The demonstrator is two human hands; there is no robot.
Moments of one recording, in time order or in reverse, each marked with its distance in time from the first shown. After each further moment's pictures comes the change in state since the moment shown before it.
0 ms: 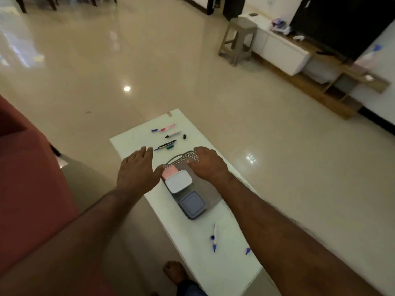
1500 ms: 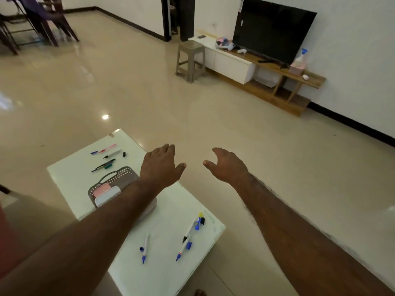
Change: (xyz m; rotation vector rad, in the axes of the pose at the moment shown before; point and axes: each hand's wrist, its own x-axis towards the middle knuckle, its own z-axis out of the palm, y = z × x) left_hand -0.050 0.433 0.016 0.079 0.042 0.315; right_hand -0.168 0.351 -0.208 0.020 0.152 0.171
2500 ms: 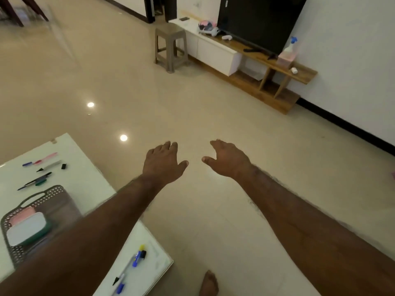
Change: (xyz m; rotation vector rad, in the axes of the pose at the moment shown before) left_hand 0.238 0.242 0.082 -0.019 -0.111 -0.035; right_hand 0.174 0.253 -0.135 -0.175 -0.111 -0.044
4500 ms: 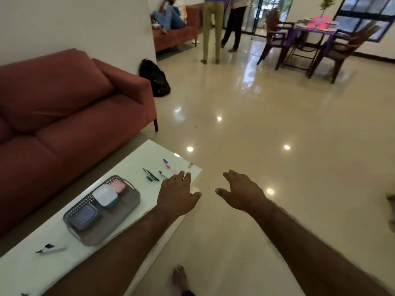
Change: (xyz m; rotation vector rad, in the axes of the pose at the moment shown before) left_hand 0.327 -0.291 -0.091 -0.168 0.223 -1.300; right_hand 0.594 -0.365 -0.084 -0.298 -0.343 -1.282
